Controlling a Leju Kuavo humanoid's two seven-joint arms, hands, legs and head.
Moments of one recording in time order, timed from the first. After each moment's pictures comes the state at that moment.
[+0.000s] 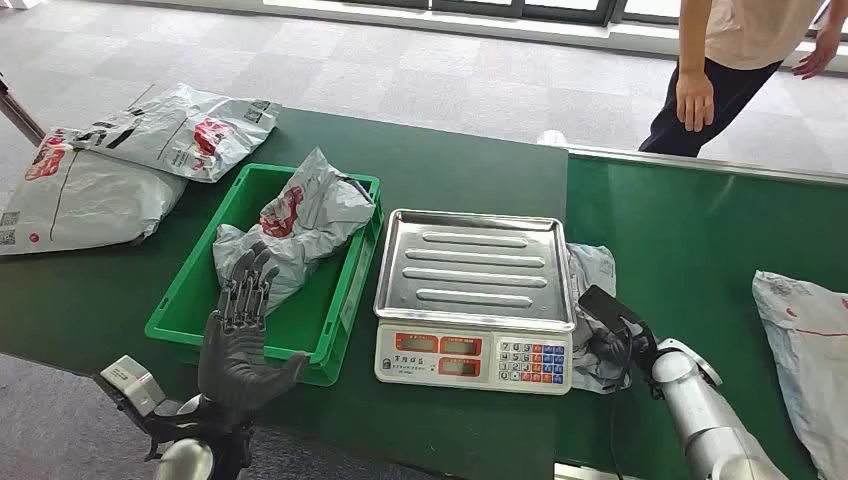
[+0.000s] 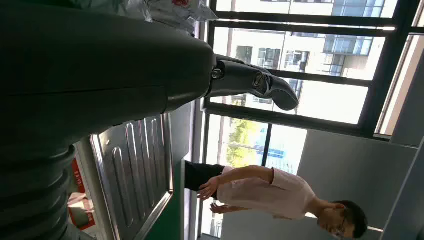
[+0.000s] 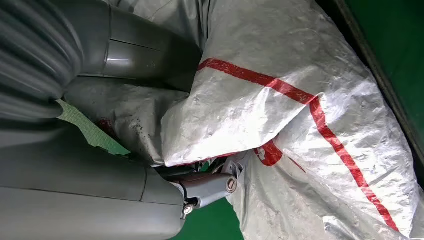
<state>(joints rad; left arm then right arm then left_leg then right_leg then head) 0.05 -0.20 -0.10 -1.64 -0.01 -0.09 -0.60 -0.42 -0.24 -0.10 -0.55 0.73 0.27 -0.08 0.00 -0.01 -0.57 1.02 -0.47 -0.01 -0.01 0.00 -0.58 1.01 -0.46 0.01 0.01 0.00</state>
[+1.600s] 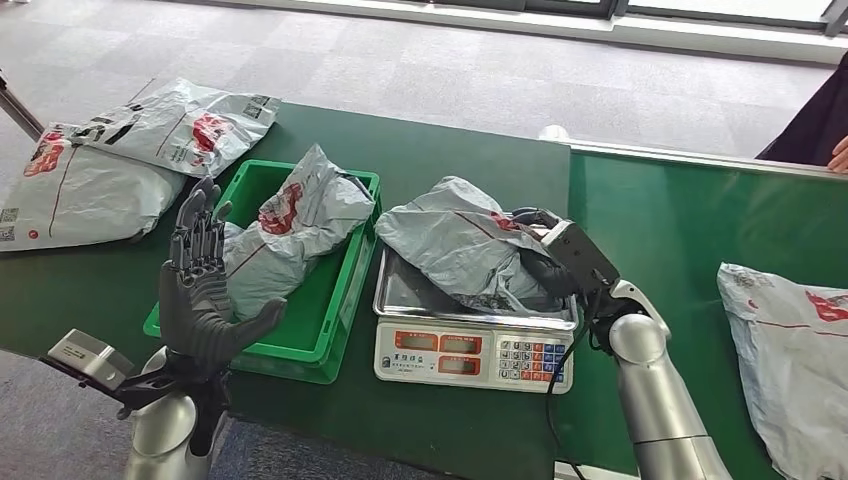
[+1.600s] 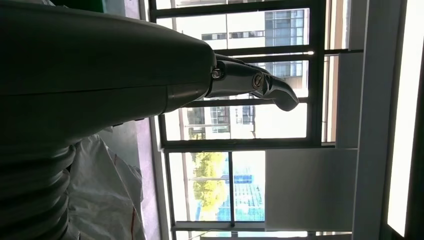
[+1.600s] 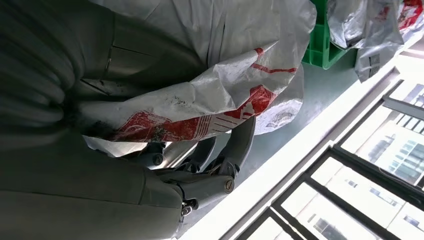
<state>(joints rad) -0.12 -0.15 -0.10 -1.68 -0.09 0.05 -0.64 -0.36 -0.07 0.06 -1.25 0.40 0.22 -0.20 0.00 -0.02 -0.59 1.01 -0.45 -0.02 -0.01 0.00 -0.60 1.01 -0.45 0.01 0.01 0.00</state>
